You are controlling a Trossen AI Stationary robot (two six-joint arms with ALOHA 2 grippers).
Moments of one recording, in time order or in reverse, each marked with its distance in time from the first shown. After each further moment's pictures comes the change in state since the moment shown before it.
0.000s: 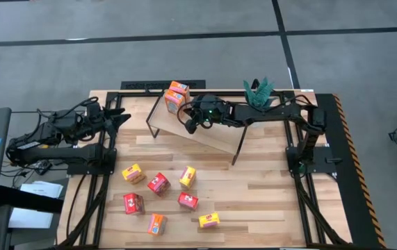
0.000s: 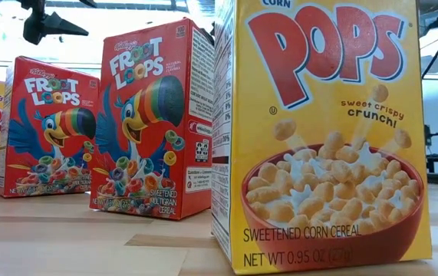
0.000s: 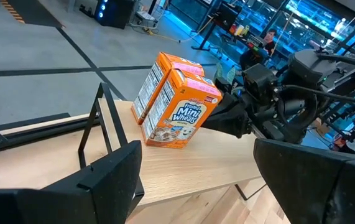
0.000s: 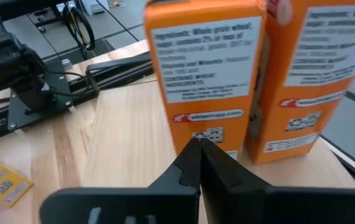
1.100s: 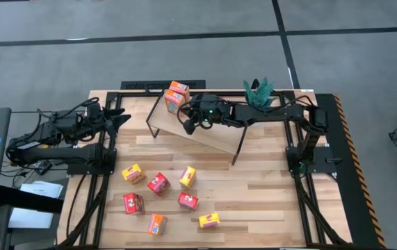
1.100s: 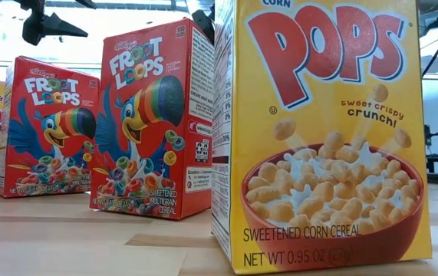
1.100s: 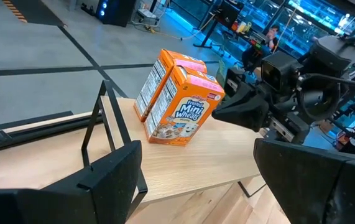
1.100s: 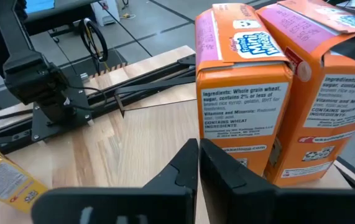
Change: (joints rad) left arm 0.000 0.000 0.000 -0.014 -0.001 0.003; right arm 0.026 -0.013 0.052 -0.015 0.000 -0.015
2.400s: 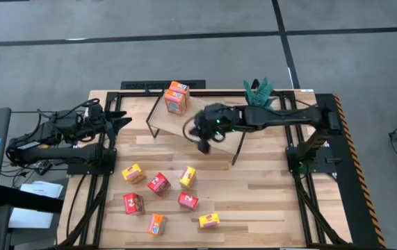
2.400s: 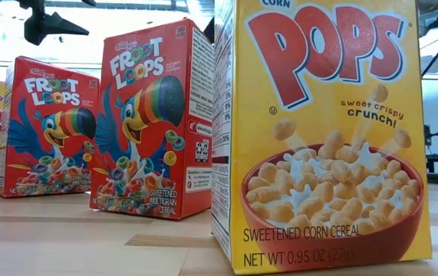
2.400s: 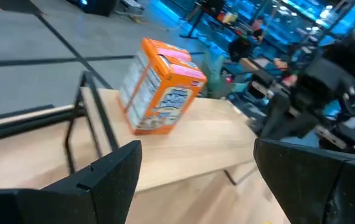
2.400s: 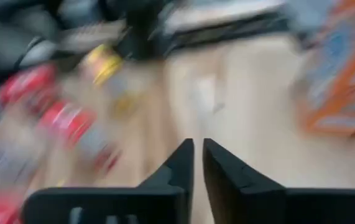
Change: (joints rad) left arm 0.000 0.000 0.000 0.003 0.091 -0.015; right arm 0.153 -0.140 0.071 -0.420 -0.237 -0.095
